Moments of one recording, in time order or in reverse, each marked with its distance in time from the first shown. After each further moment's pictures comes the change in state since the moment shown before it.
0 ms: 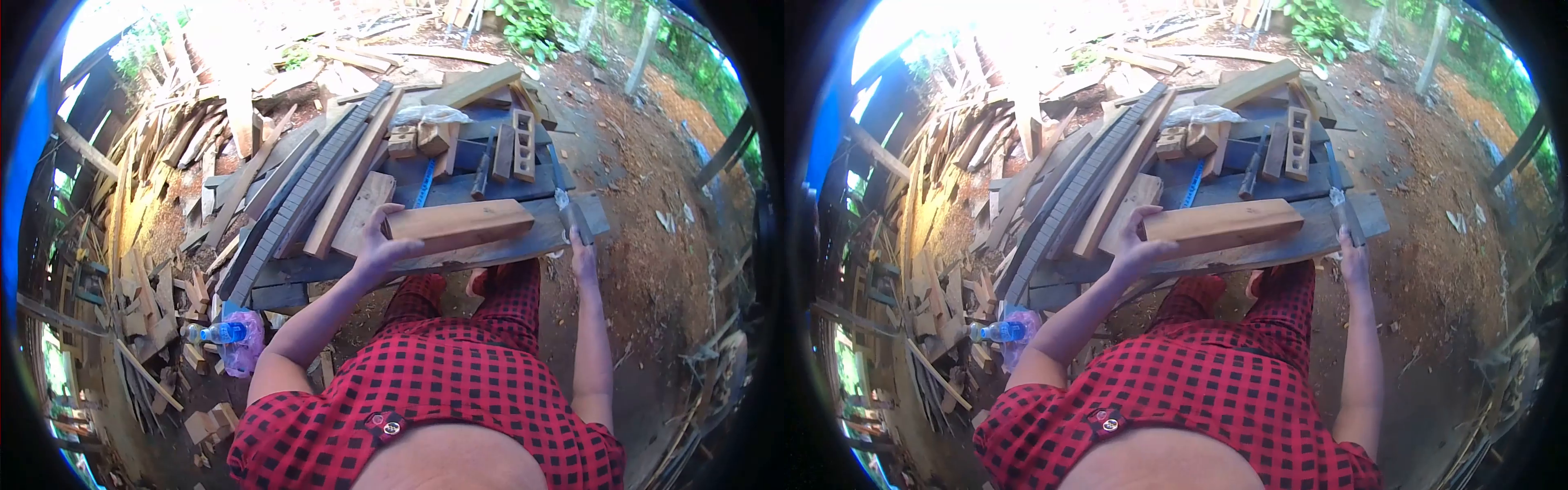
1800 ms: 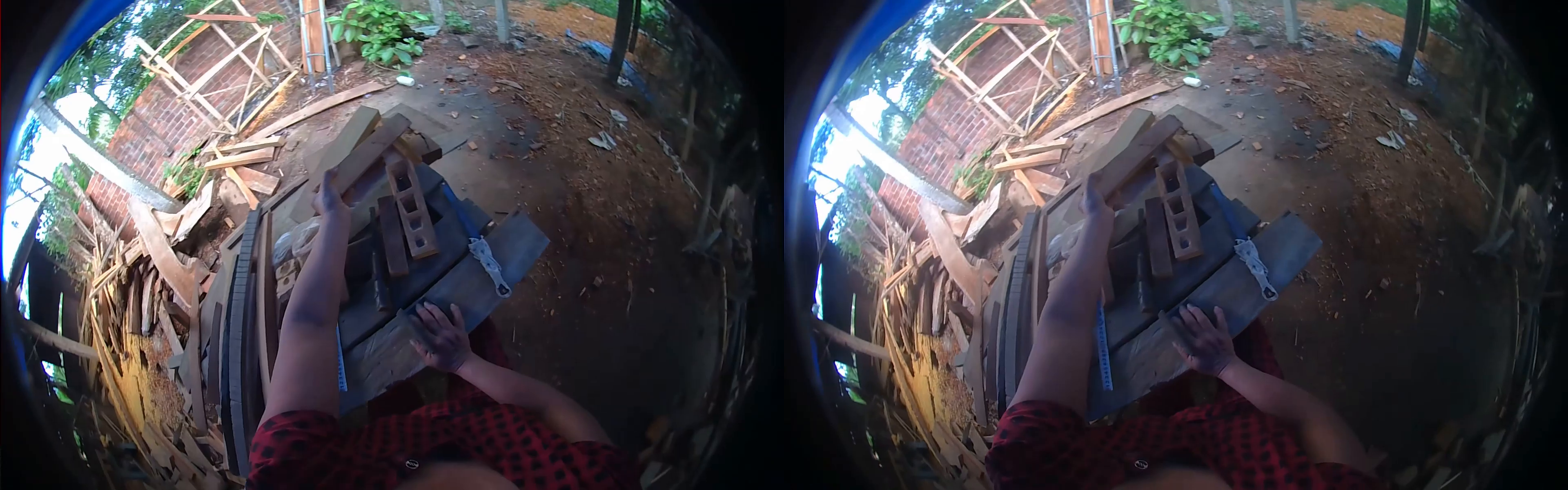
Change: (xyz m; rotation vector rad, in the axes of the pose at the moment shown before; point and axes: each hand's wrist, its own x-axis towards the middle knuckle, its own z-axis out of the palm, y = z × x) left_hand 0.430 -0.071 0.201 -0.641 0.331 -0.262; right_hand 0.009 0.026 0.130 -0.746 0.044 -0.581
